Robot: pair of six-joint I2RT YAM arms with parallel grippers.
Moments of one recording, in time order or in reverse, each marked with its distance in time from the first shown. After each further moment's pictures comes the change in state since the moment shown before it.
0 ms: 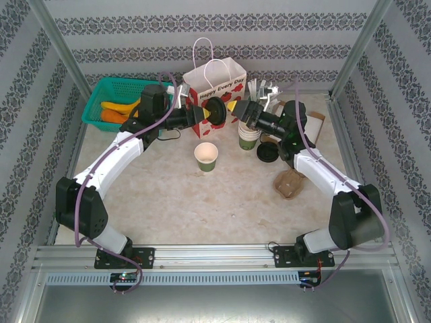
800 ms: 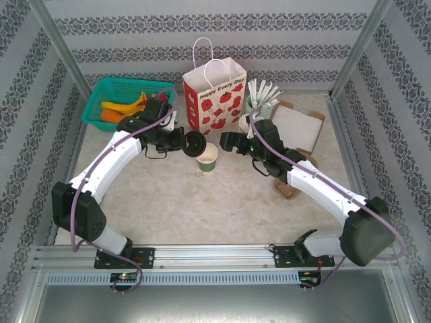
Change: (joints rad) left arm -0.017 -0.007 0.082 -0.680 -0.350 0.182; right arm 0.282 -0.090 -0.007 -0.649 0.717 -0.428
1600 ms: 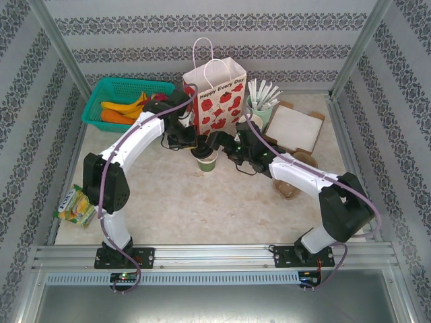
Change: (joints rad) left arm -0.049 0.314 0.295 -0.212 -0.039 0.000; right arm 0.014 0.208 0.010 0.150 -0.211 0.443
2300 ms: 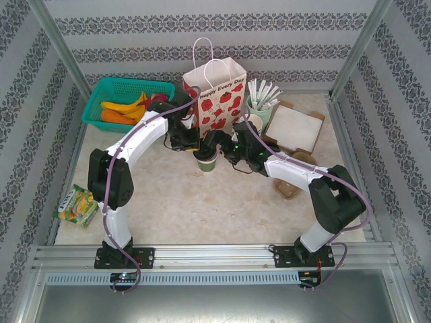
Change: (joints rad) left arm 0.000 0.053 0.012 -0.001 0.041 0.000; right arm -0.006 0.082 -0.002 0.122 -0.068 0.054
